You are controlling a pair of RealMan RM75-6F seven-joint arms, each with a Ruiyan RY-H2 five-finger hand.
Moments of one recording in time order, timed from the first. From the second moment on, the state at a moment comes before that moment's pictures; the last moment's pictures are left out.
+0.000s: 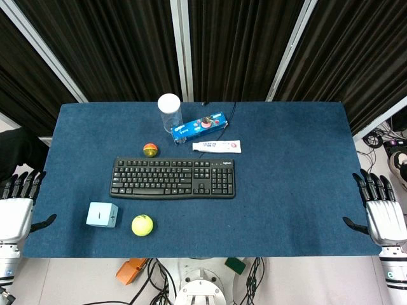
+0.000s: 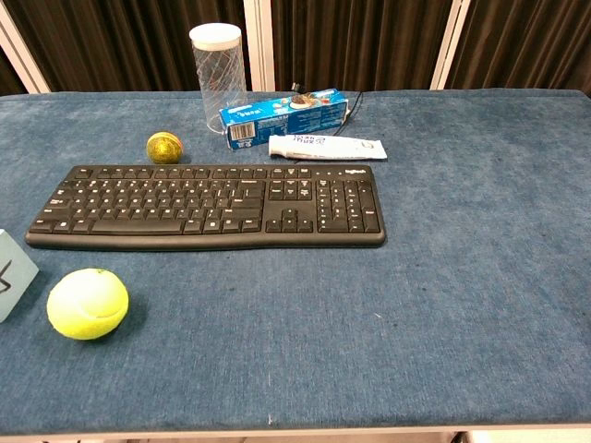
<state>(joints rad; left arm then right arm) -0.07 -1.12 -0.04 -1.64 1.47 1.51 0.20 0.08 -1.11 0.06 -1.61 -1.52 1.49 -0.09</state>
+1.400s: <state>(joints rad) -0.73 -1.31 -0.13 -1.58 1.15 0.69 0.33 0.03 -1.10 0.04 -1.61 -1.54 1.55 -0.06</state>
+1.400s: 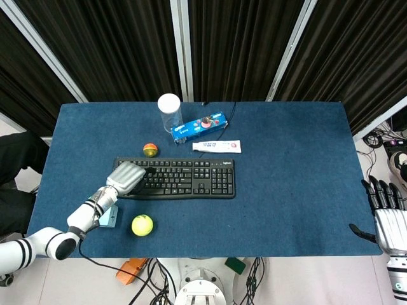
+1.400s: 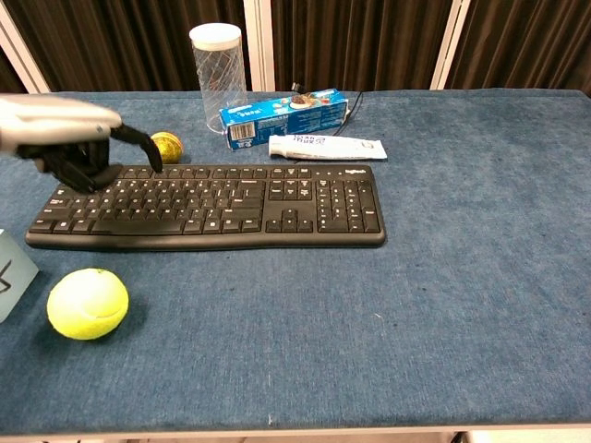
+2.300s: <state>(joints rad) -0.79 -1.37 -0.05 -1.51 1.00 0.72 0.41 0.04 -1.10 0.05 -1.61 -1.52 1.51 -0.07</state>
